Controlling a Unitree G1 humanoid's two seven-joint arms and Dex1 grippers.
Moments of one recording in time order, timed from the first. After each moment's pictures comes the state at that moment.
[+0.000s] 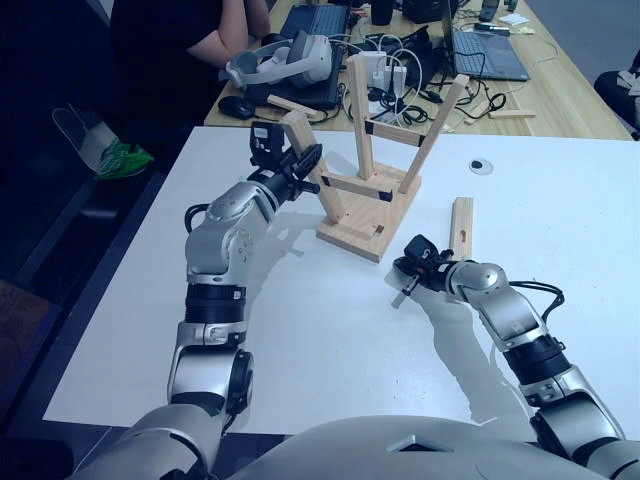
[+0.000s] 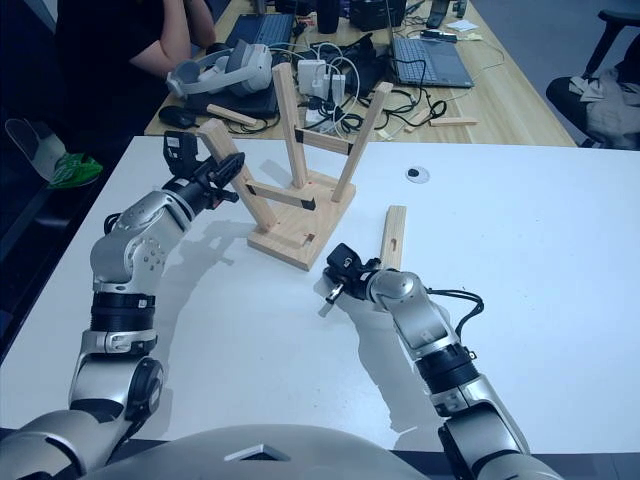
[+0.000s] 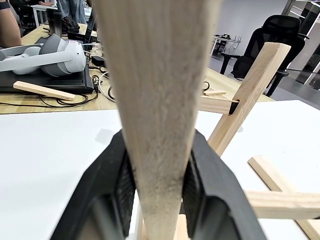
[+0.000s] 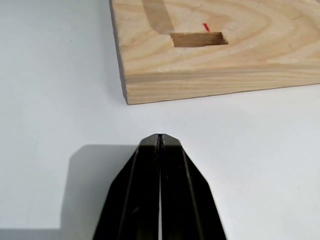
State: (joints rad) left arm -0.52 0.25 0.06 0.15 -0.38 0.57 -0.34; right arm -0.24 -0.33 0.36 0.06 -0.02 0.53 0.61
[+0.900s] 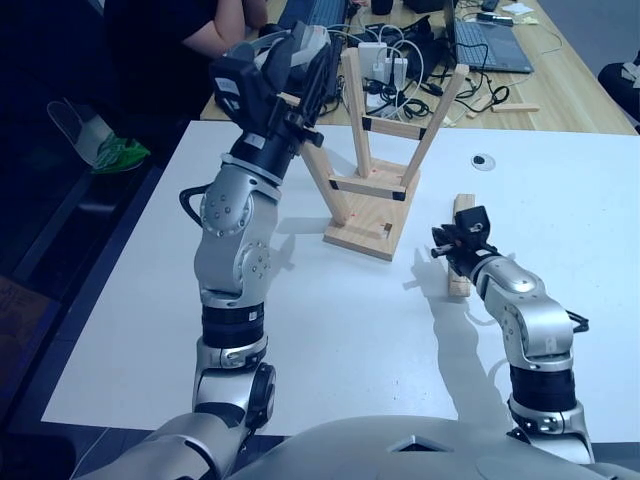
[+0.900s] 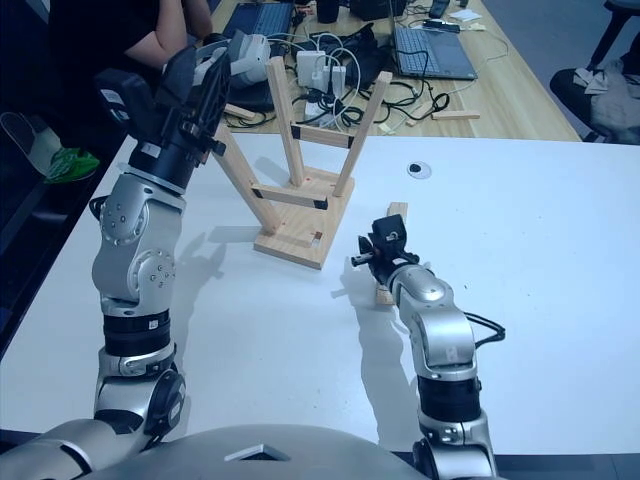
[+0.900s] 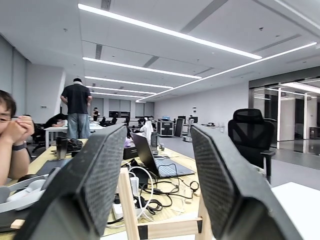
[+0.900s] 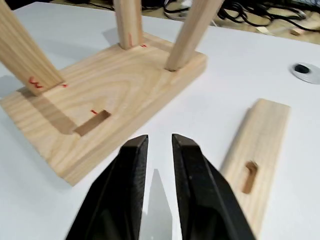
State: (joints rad) left arm -0.45 0.12 0.06 -0.24 -0.32 0.19 -0.26; right arm -0.08 -0.12 0.02 -0.41 0.03 0.94 0.18
